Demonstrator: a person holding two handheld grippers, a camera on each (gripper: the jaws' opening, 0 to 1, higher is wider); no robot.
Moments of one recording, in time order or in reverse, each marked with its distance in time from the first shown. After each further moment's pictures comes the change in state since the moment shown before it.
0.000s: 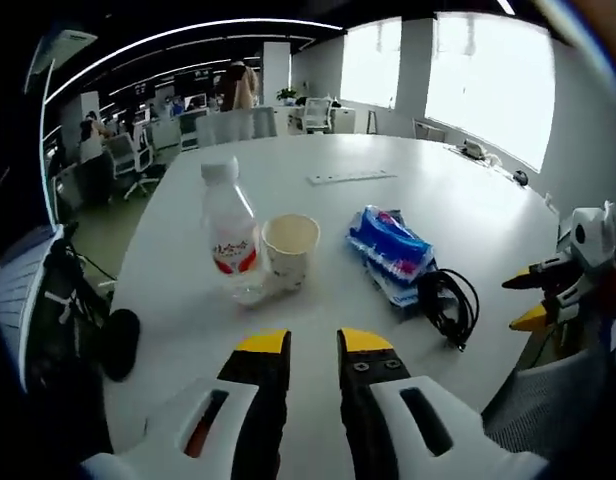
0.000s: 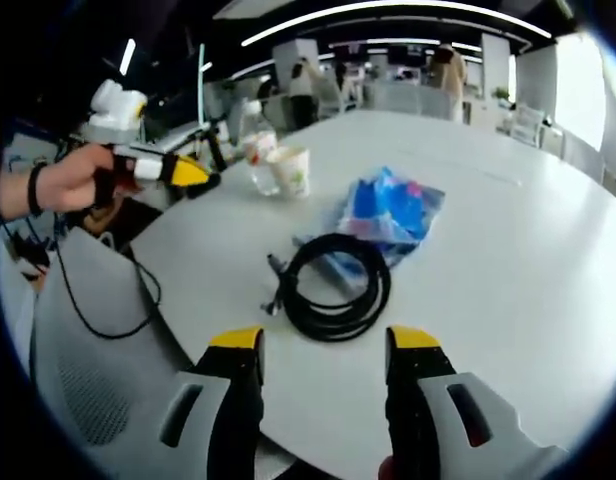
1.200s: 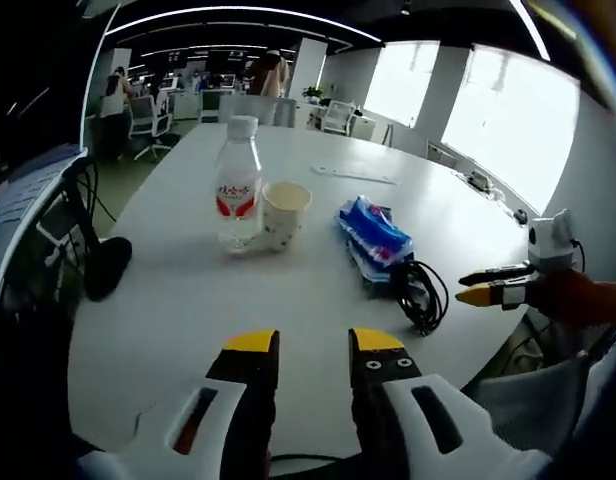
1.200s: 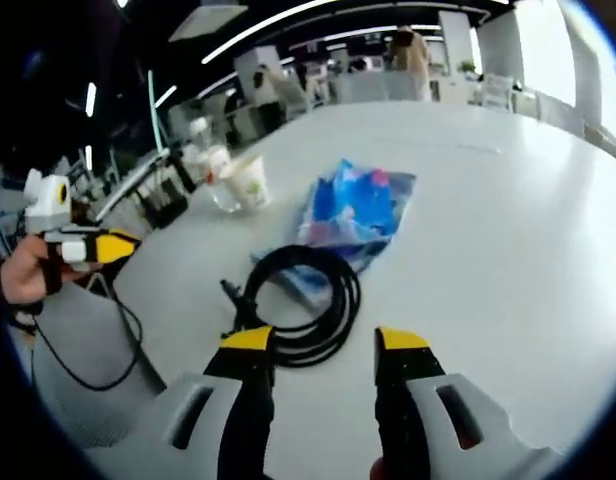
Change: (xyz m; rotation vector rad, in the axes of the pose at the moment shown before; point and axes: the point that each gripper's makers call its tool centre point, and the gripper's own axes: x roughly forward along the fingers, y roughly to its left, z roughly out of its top) left arm -0.030 -0.026 -0.035 -0.160 -0.012 -0.024; right arm 0.028 -0.040 0.008 0.170 -0.003 -0.049
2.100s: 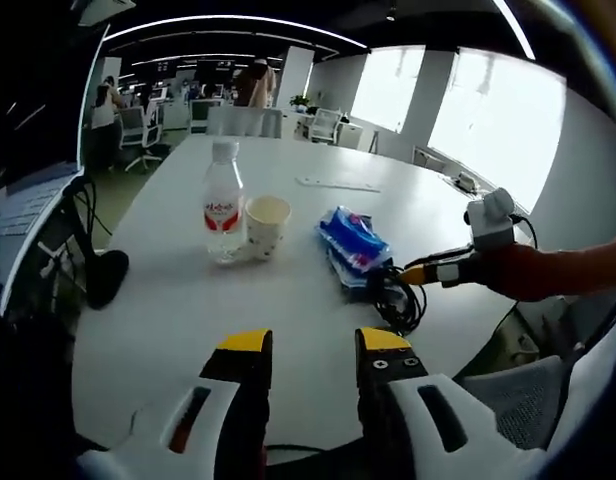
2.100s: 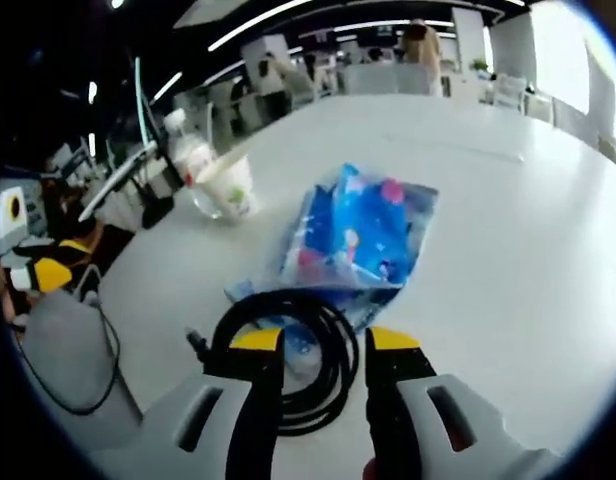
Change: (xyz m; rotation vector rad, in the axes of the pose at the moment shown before) left arm -0.022 -0.016 0.008 0.020 -0.038 -0.031; right arm 0.054 -0.004 0.028 -0.051 0.048 0.017
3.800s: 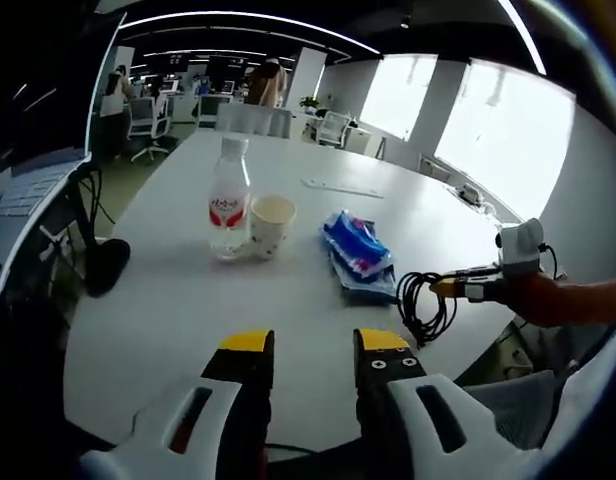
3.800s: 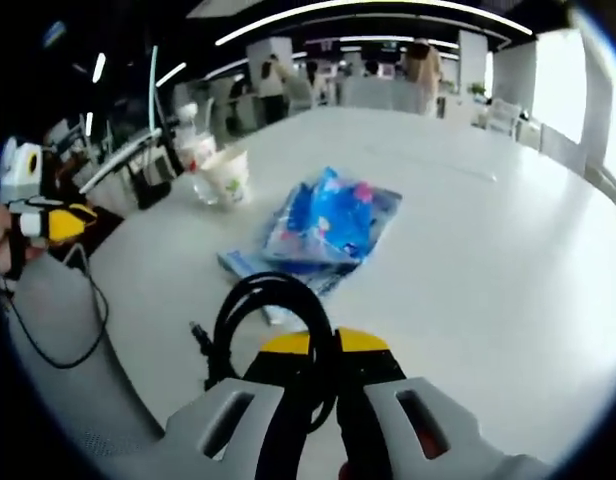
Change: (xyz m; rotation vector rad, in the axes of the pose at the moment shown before) left arm 0.001 0.000 0.000 -0.061 -0.005 0.006; right arm -0.054 -0.025 -0.019 -0.076 -0.050 -0.092
